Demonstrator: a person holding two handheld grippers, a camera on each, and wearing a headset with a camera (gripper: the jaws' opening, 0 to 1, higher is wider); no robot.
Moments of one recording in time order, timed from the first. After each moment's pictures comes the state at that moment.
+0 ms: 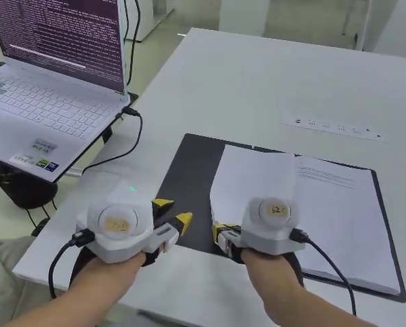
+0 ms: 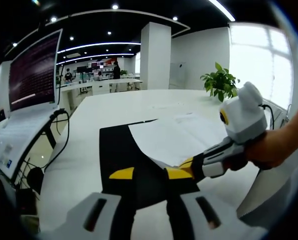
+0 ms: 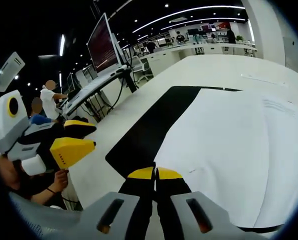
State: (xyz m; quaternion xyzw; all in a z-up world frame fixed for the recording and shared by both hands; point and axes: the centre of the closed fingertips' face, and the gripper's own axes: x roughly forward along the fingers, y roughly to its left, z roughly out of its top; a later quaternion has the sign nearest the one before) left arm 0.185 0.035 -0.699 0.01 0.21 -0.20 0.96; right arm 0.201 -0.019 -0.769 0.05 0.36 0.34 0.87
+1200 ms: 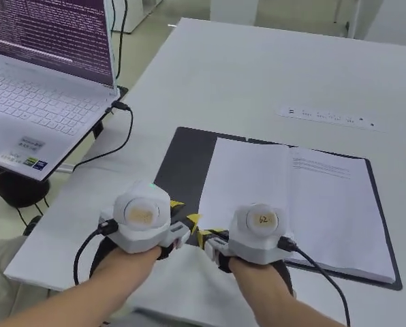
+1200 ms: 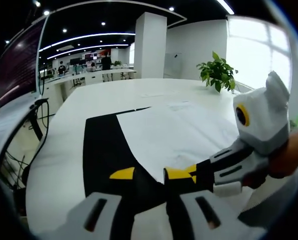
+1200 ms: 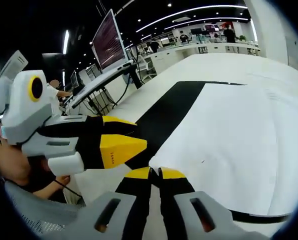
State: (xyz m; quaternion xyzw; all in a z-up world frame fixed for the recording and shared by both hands) left arm 0.199 0.007 -0.736 0.02 0.26 -0.22 0.94; right arm 0.175 -0.014 -0.774 0.05 0.35 0.36 0.86
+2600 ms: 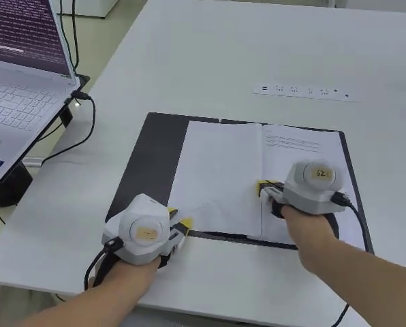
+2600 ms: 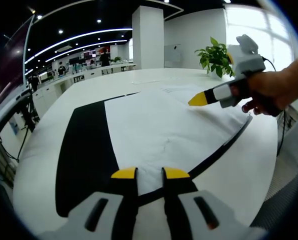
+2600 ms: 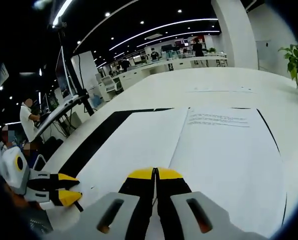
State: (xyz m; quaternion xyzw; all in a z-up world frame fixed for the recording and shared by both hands) left arm 0.202 -0.026 -0.788 0.05 0.27 -0.21 0.94; right arm 0.293 -0.165 -0.766 0.07 0.29 0.23 0.92
